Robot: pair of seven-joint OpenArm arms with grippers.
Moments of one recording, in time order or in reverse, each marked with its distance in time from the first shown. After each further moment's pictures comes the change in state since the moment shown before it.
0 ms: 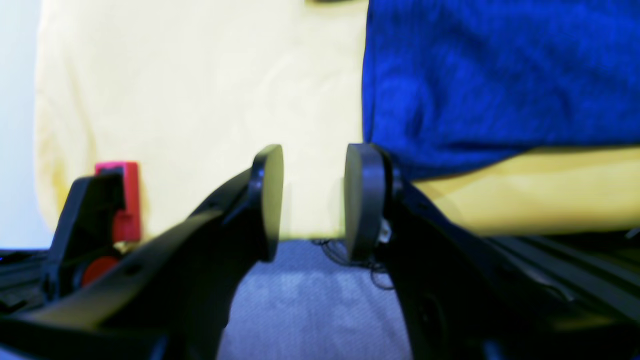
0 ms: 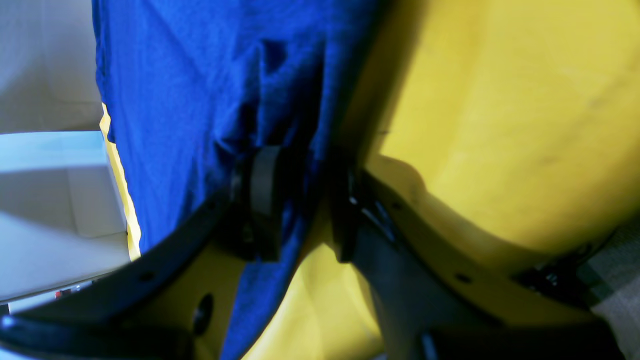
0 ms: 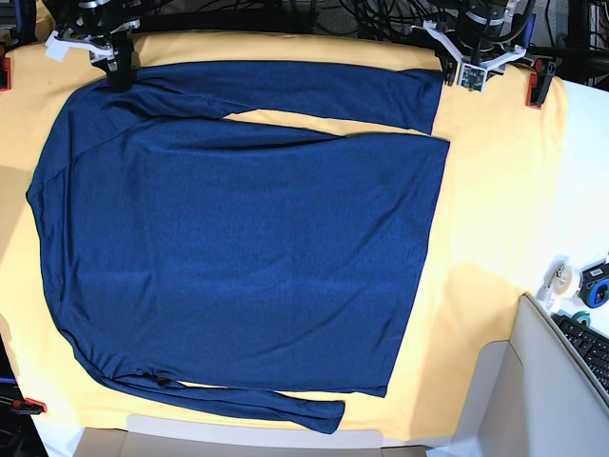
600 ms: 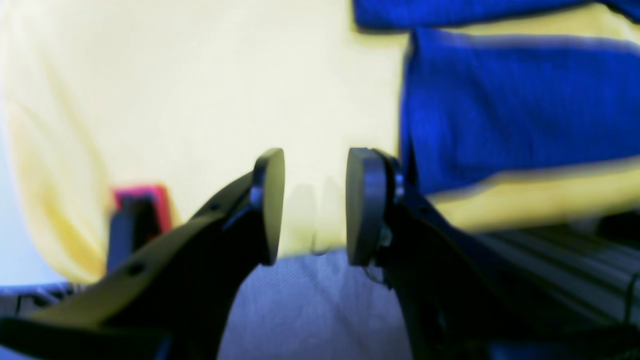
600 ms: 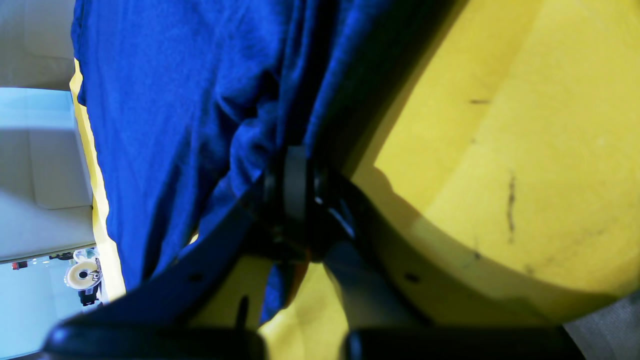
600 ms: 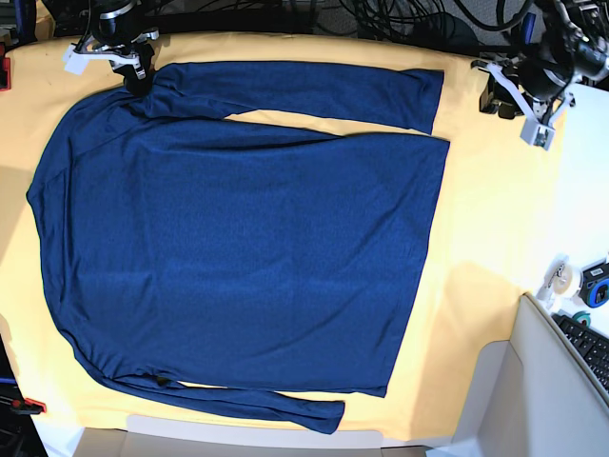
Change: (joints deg) left arm -21.6 -1.4 -29.9 -1.6 -43.5 -31.2 45.2; right arm 1.8 -1.6 -3.9 0.3 -9.2 0.0 1.2
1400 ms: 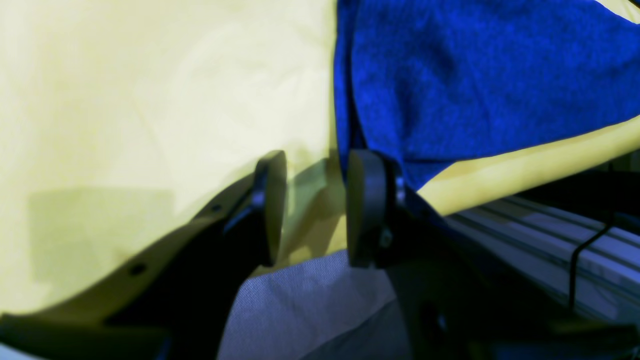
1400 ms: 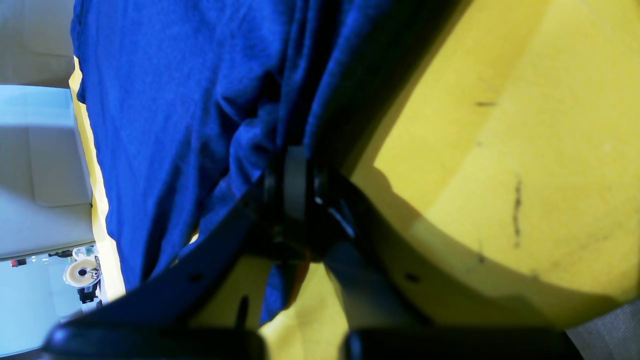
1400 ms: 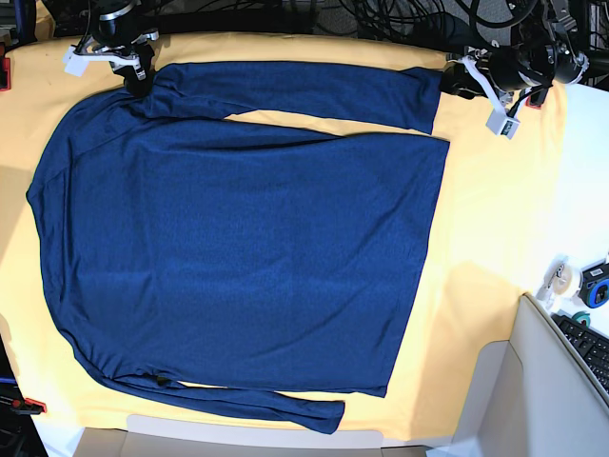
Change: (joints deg) left arm -3.1 3.4 5.2 -13.9 -5.0 -4.2 3.5; right arm 0.2 0.4 0.0 0.0 0.0 0.0 -0.4
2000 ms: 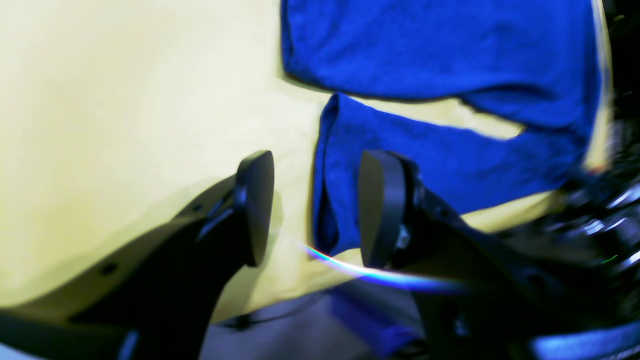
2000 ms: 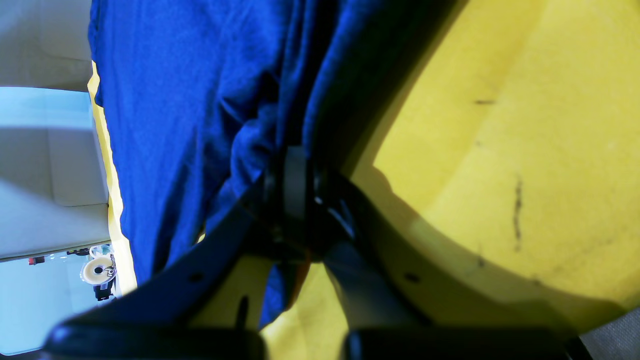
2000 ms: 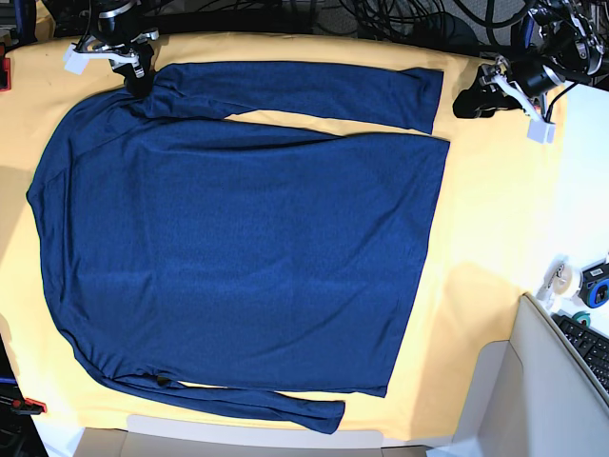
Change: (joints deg) left arm -1.7 0.1 -10.3 -8.3 -20.2 4.6 0.2; right arm 0.1 0.2 0.0 -2.5 1.5 2.2 1.0
